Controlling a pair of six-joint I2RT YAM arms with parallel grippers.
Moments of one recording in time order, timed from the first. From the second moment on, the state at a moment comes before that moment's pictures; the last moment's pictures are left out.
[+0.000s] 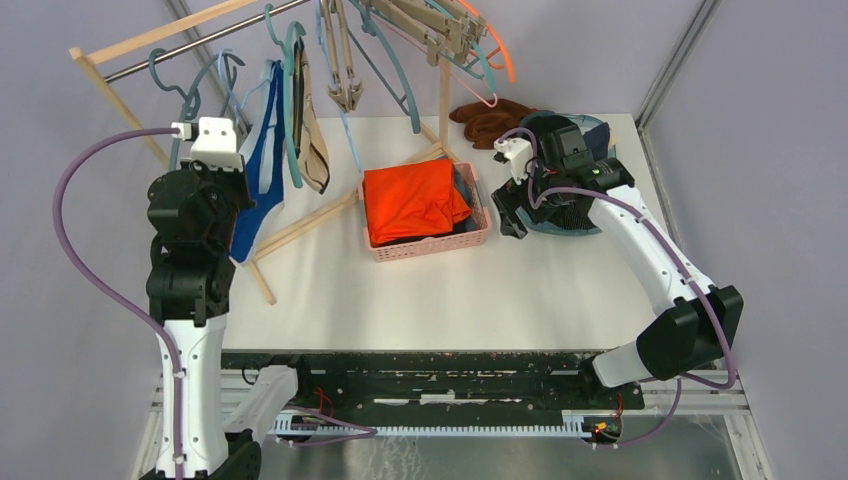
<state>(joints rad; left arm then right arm) 0.01 0.86 1.36 -0.56 -0.12 0.23 0.34 1.45 1.43 -0.94 -0.33 -0.35</state>
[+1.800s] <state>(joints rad) 0.01 0.78 1.31 -1.13 0.84 0.61 0.41 1.34 1.26 -0.84 -0.83 -0.44</state>
